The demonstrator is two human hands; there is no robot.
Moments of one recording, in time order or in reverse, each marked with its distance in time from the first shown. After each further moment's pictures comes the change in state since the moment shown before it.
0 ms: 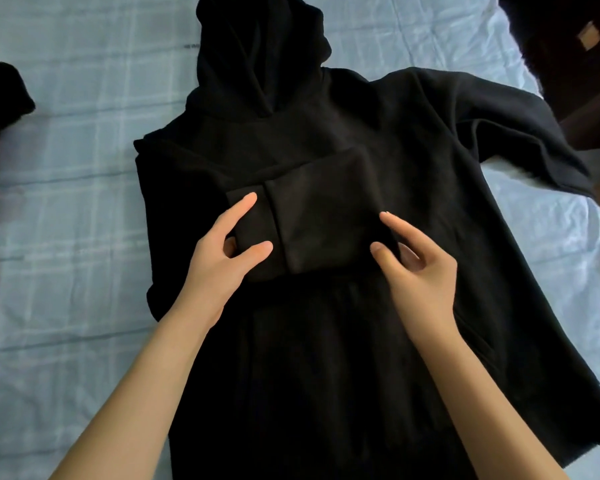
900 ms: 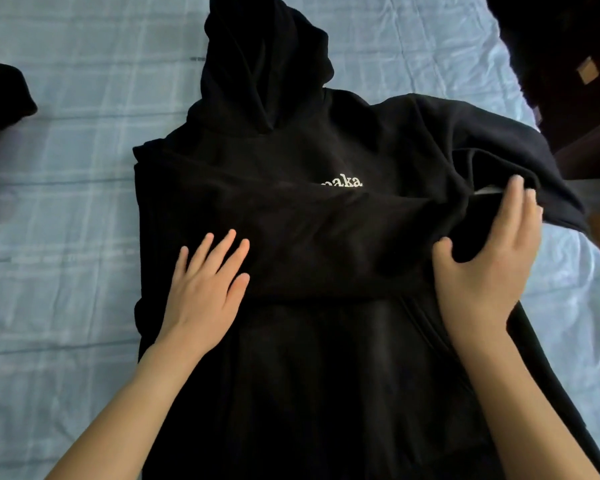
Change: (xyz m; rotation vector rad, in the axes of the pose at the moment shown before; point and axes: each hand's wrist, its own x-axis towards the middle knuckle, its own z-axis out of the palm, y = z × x) left_hand -0.005 -0.030 -0.003 1.146 0.006 0.162; right_hand 0.055 -0.015 -0.056 -0.738 0.352 -0.230
